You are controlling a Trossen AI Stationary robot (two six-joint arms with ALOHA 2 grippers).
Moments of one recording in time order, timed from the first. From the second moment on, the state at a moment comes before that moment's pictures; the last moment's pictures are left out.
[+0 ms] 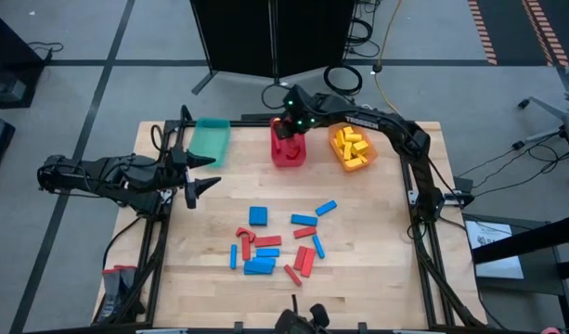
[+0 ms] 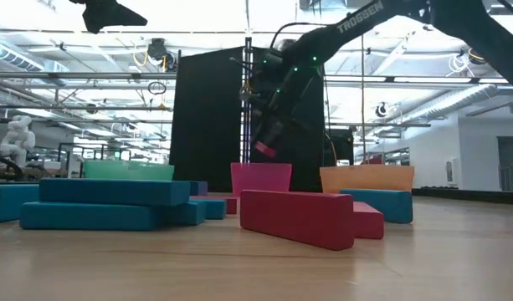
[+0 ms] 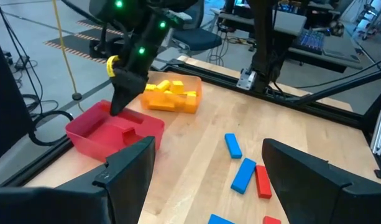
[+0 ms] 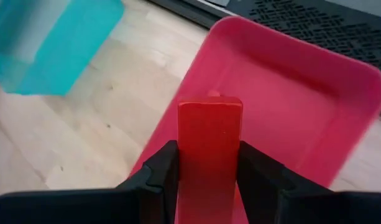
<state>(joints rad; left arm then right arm) -0.17 0.61 0.78 -0.46 -0.45 -0.28 -0.56 2.12 1.81 -0.66 -0.11 0.56</state>
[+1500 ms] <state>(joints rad) -0.17 0.61 0.78 -0.49 -0.46 -0.28 -0.55 2.21 1.86 -0.62 -0.21 0.56</state>
